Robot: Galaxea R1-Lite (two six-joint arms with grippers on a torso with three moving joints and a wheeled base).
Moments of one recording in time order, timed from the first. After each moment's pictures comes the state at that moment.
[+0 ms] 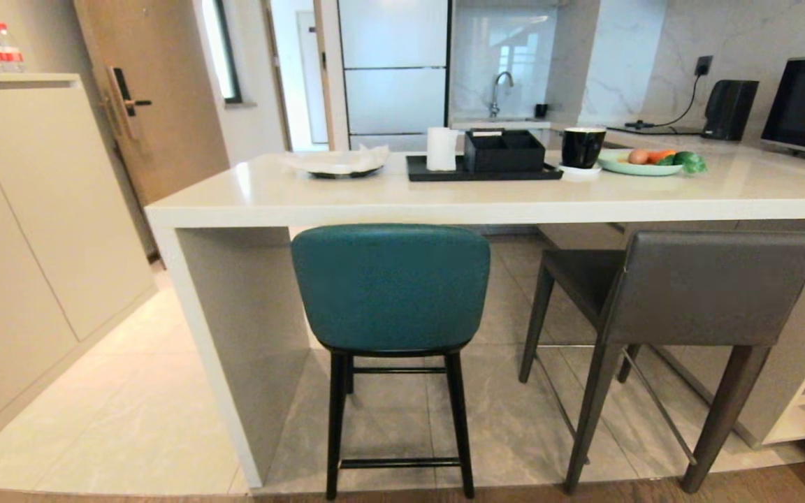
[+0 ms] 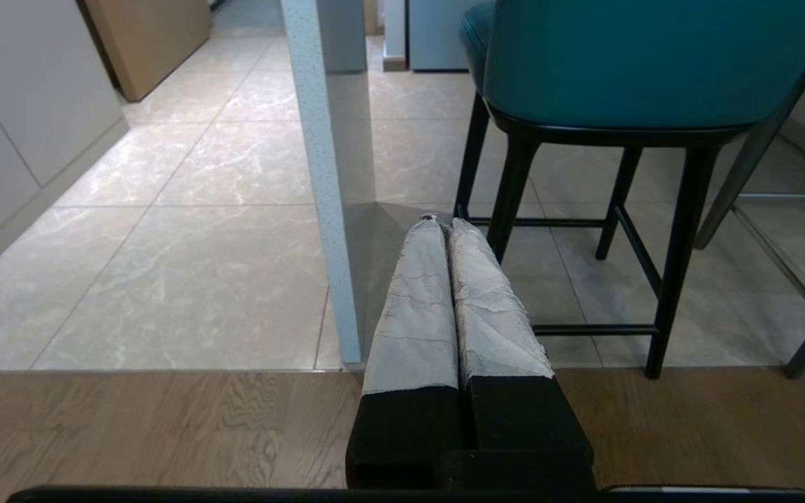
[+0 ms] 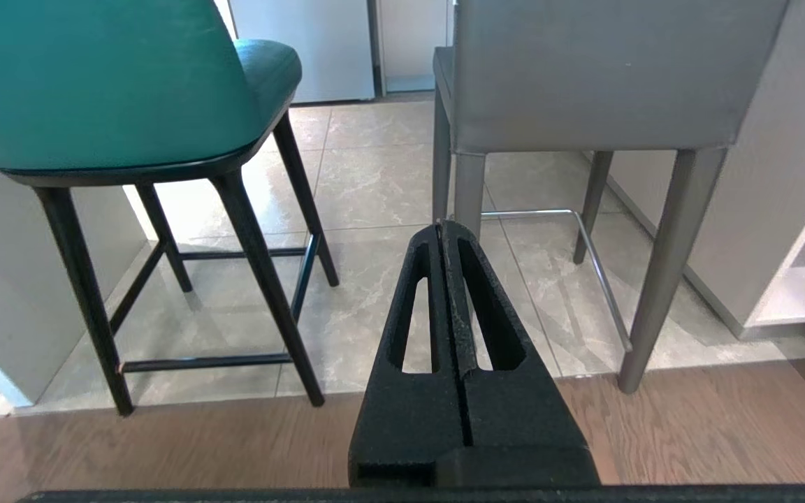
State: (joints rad) left arm 0.00 0.00 -0.04 0.10 -0.02 0.02; right arm 0.00 0.00 0.00 0.01 0.00 0.01
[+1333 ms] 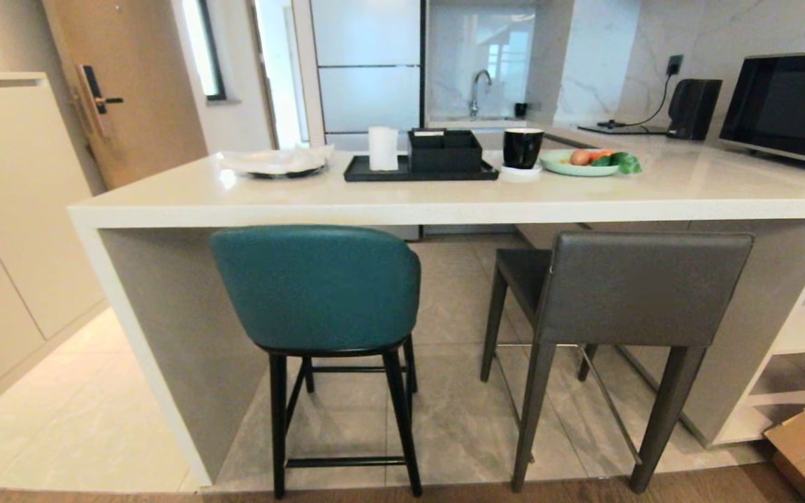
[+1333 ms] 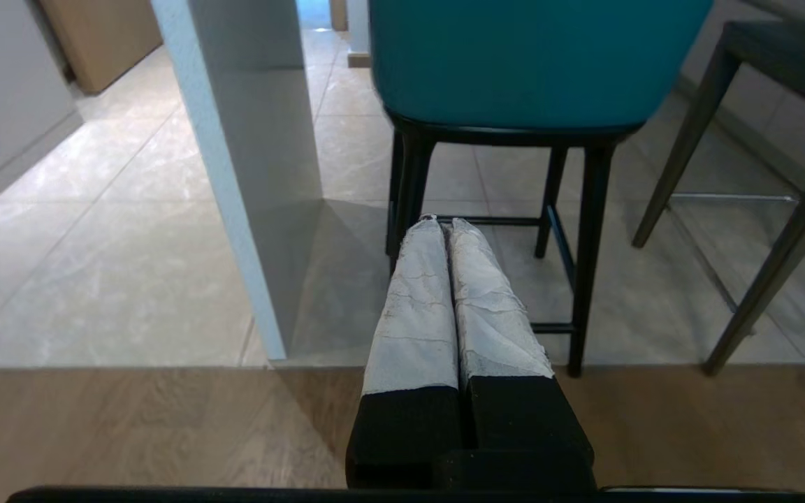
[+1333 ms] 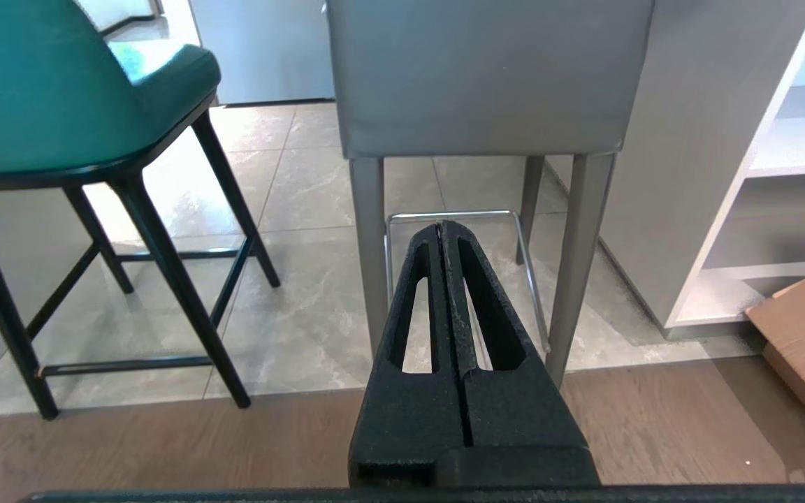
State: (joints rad) left arm 0.00 0.00 -0.04 0.10 -0.01 0.02; right arm 0.00 0.00 0.00 0.01 0.00 0.01
